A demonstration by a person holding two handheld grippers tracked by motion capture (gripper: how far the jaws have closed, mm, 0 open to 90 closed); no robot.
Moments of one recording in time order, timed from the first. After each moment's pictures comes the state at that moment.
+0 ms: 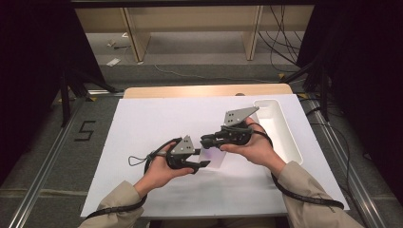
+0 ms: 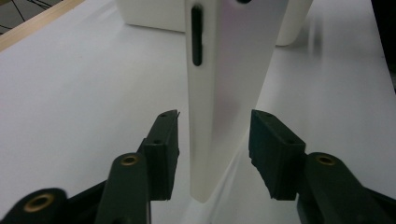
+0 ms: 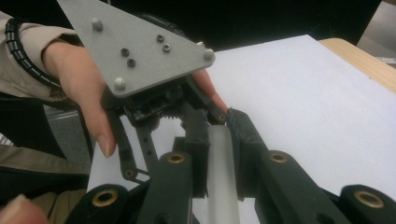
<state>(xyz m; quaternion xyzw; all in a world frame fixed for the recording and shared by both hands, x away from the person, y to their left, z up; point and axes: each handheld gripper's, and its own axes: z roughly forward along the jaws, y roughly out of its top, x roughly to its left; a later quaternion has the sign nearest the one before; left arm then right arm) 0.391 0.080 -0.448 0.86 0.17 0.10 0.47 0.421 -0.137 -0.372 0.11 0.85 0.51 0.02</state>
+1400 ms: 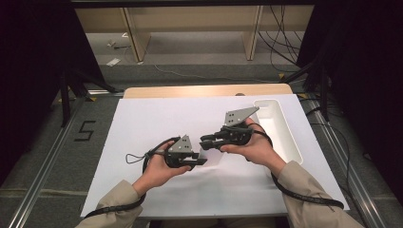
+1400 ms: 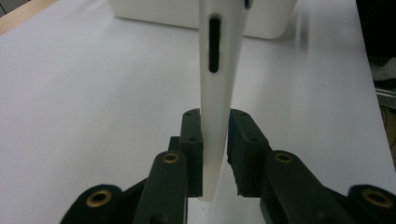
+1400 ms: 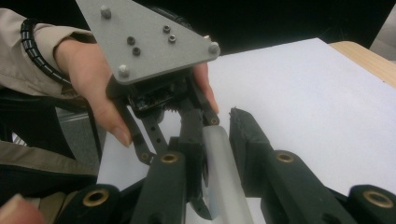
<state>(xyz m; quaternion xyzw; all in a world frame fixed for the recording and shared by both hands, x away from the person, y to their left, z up) 0.391 0.087 -0.442 0.87 0.16 0.08 0.46 0.423 -0.138 -0.375 0.10 0.85 0.52 0.00</state>
